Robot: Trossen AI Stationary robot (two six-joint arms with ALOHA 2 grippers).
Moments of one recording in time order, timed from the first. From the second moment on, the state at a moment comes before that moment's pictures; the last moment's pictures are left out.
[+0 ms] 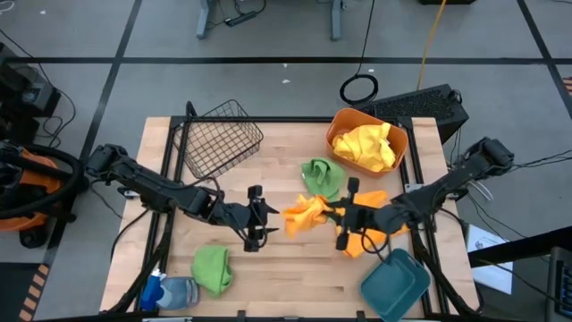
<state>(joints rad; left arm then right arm) -0.35 1.44 1.00 -0.17 -0.32 -0.07 0.53 1.24 0.81 0.26 0.77 -0.22</state>
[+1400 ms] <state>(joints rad) -0.24 1.45 1.00 -0.04 -0.29 0.07 1.08 1.38 0.99 -1.00 -0.10 1.66</state>
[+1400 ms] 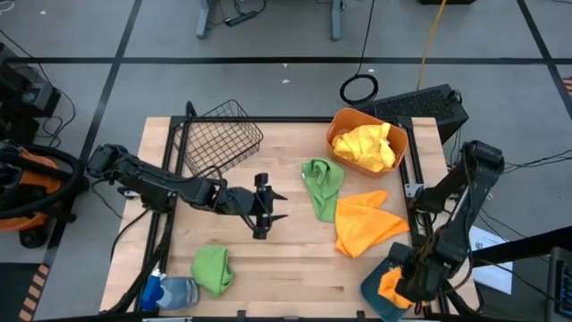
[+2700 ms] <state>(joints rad) -0.18 1.63 1.01 0.29 -0.09 0.22 0.98 1.52 1.27 -1.38 -0.14 1.88</state>
